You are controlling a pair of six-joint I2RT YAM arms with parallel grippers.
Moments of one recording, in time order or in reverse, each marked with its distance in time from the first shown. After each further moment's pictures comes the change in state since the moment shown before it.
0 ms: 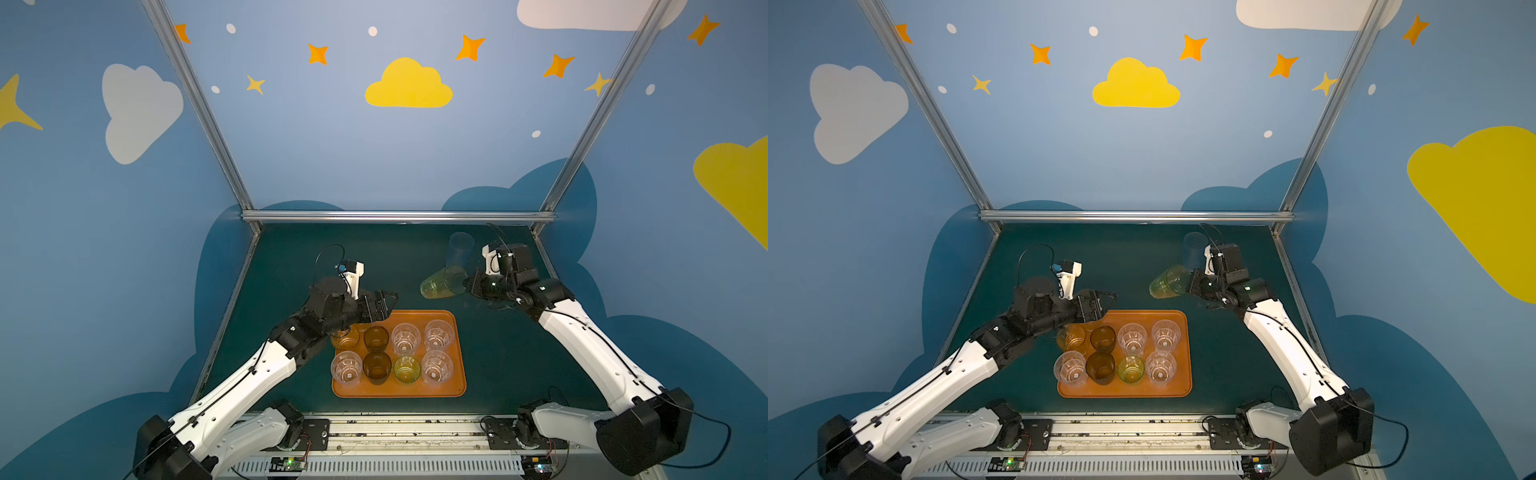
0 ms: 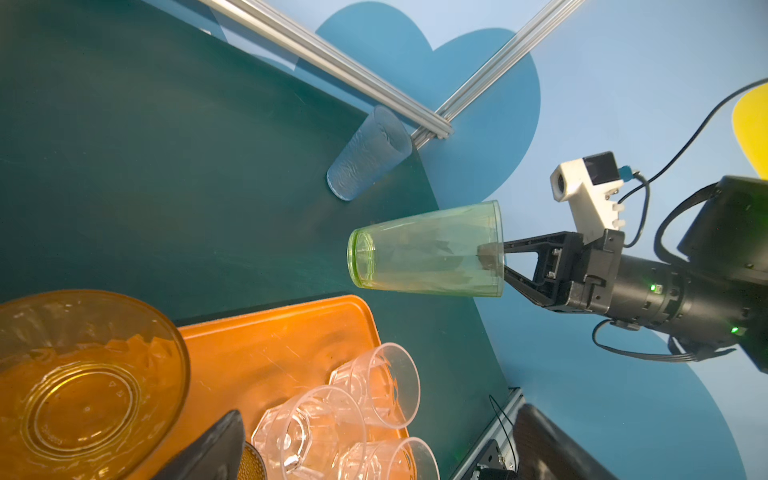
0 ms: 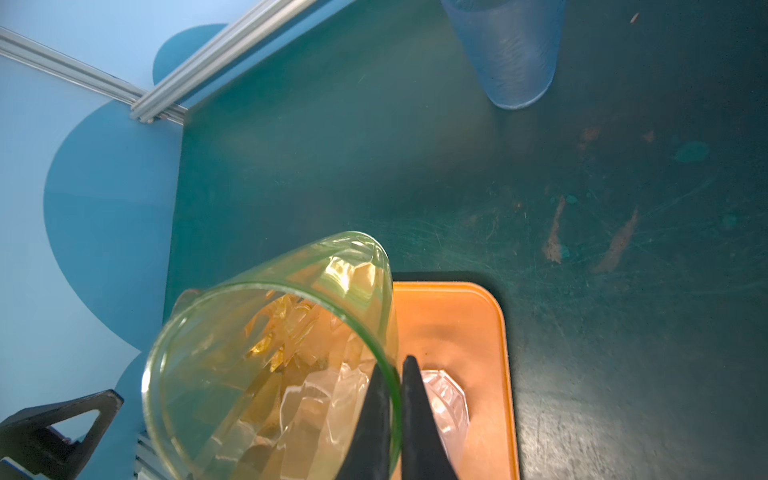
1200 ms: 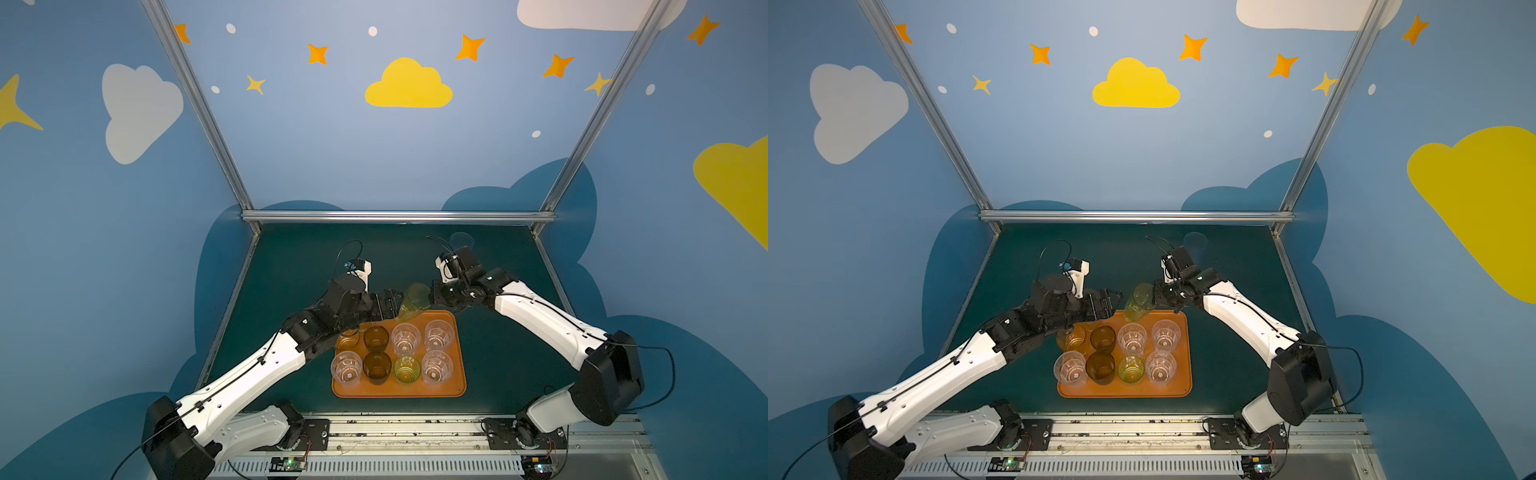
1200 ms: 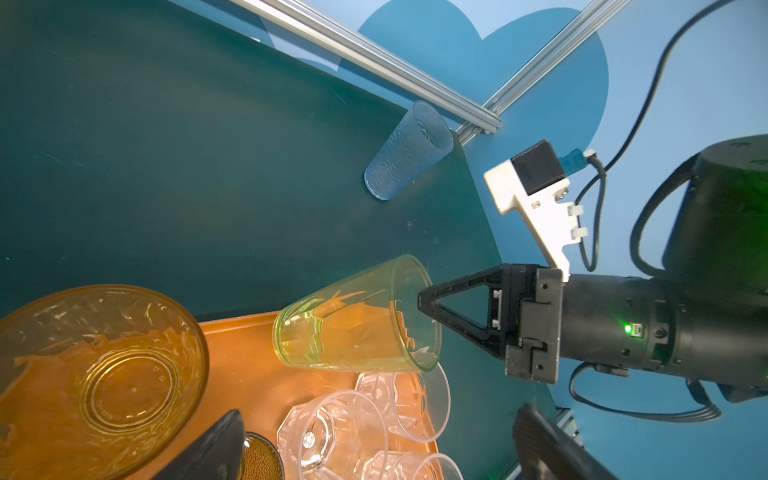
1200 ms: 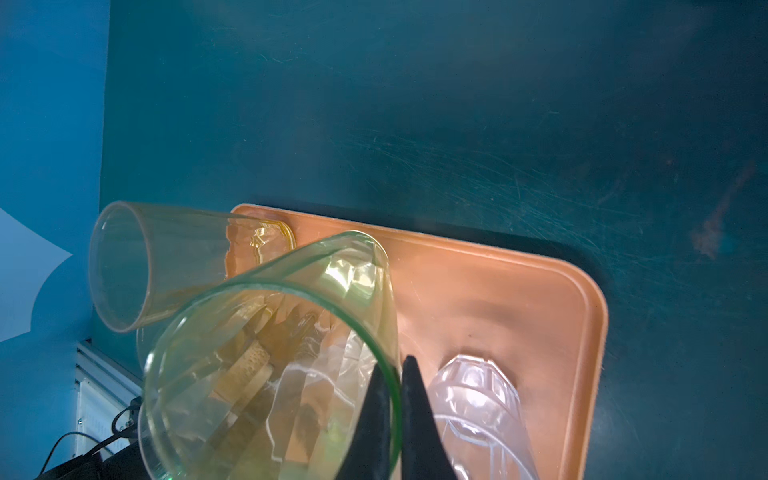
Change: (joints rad) left arm -0.092 0.079 0.105 -0.112 -0.209 -0.005; right arm 0.245 0.291 0.121 -0.015 0.040 -0.033
